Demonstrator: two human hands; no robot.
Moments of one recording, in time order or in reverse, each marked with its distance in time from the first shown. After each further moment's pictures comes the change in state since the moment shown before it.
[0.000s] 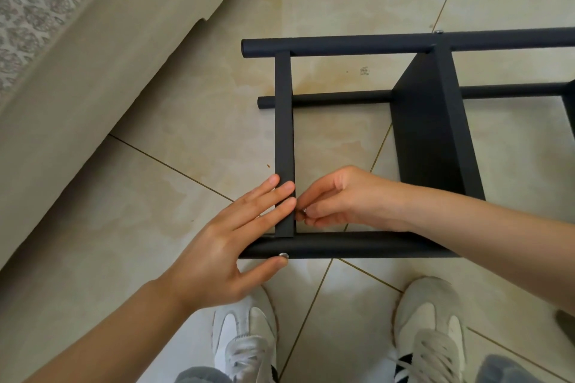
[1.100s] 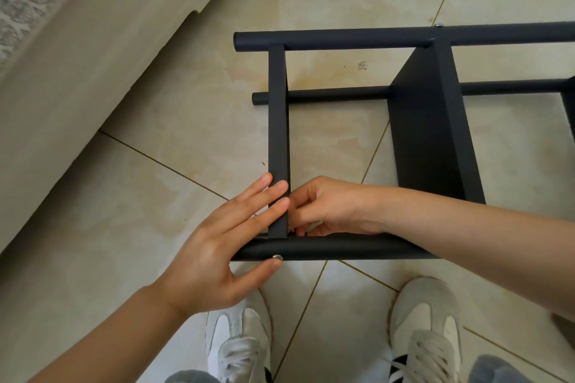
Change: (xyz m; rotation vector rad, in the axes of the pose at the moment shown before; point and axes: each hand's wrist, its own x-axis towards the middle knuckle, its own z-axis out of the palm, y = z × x) left_hand 0.003 0.001 0.005 -0.026 0.059 0.003; right_hand 0.023 0.006 0.011 -0.095 -0.162 0.095
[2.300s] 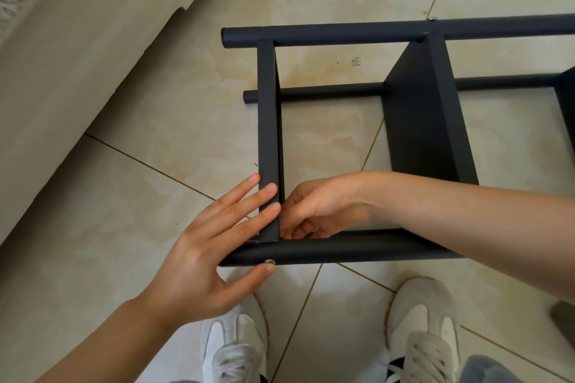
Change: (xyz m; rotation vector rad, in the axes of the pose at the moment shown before) left_hand 0.003 0.002 -0.001 -0.004 0.064 0.007; right_hand 0.014 -0.007 -0.016 0.007 -0.256 0.195
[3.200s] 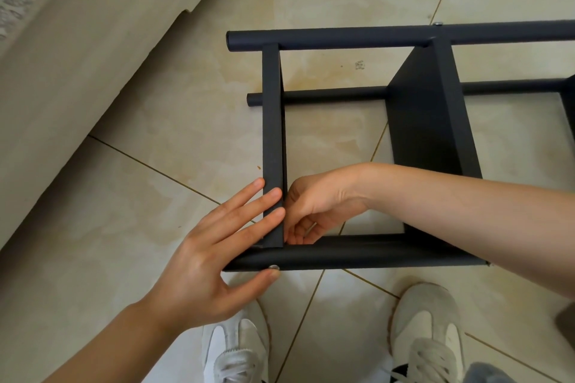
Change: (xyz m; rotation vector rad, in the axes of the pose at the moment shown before) left_hand 0.000 -0.001 0.000 0.027 -0.018 -0.014; right_hand 0.004 -0.017 -0.005 -0.080 0.021 0.055
